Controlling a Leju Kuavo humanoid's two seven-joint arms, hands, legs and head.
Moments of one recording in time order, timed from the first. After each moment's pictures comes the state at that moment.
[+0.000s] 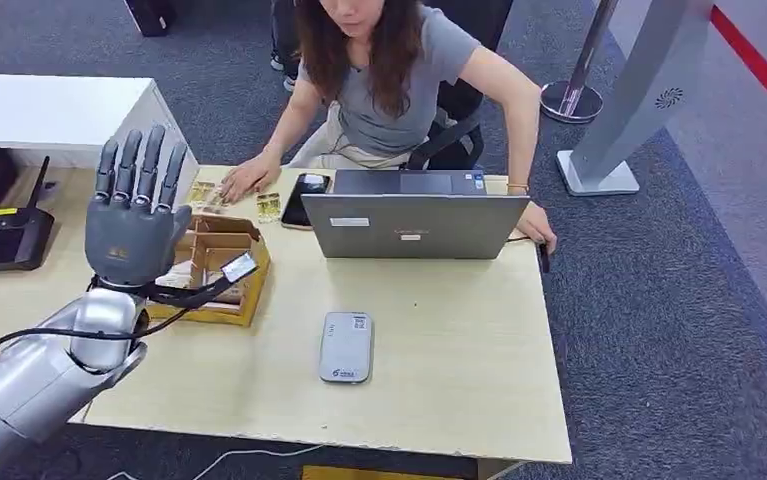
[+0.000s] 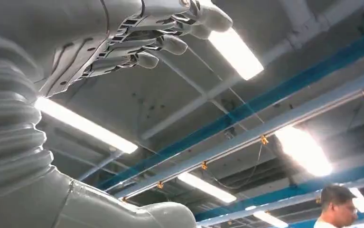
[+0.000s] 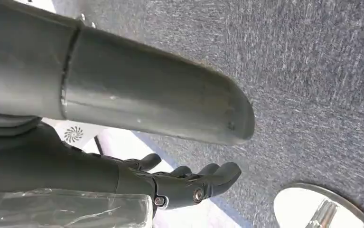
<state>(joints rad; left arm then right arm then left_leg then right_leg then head) -0.66 0.62 -0.94 -1.41 -1.53 0.59 0.67 -0.07 0.03 -0.93 -0.23 1.46 -0.47 0.23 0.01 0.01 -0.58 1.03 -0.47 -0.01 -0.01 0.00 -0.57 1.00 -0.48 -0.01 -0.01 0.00</state>
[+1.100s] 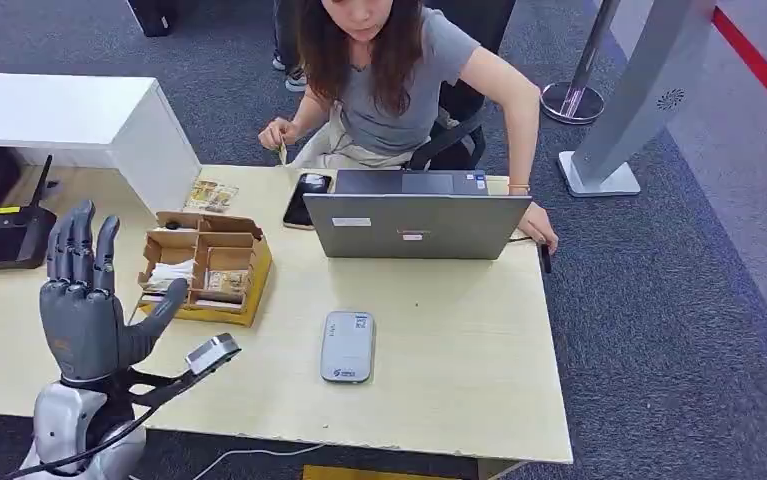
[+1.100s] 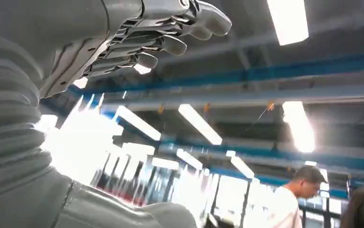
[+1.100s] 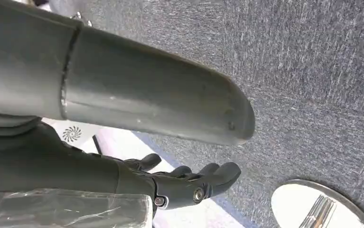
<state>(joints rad) -0.03 0.26 -0.24 -1.76 -1.11 0.65 -0.08 -0.07 0.04 -0.93 -0.23 1.46 -0.50 0.23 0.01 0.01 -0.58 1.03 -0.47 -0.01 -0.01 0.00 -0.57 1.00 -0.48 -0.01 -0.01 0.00</state>
